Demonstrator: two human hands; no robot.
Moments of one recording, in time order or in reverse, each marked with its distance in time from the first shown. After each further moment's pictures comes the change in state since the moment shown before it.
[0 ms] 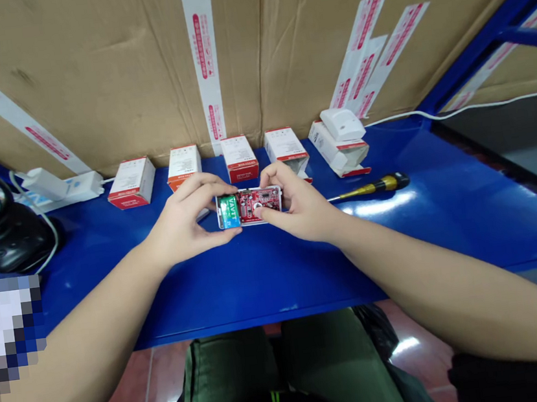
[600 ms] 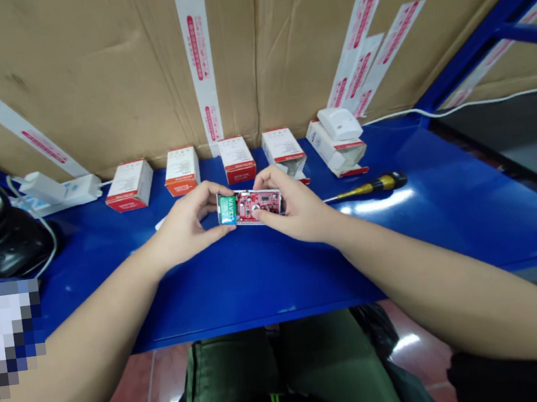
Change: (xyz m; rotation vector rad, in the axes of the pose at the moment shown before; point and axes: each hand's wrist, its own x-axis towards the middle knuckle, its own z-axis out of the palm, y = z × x) left_hand 0.001 -0.001 0.013 -0.475 -0.097 -0.328; right_hand 0.001 0.003 -0.005 -0.025 -0.049 0.021
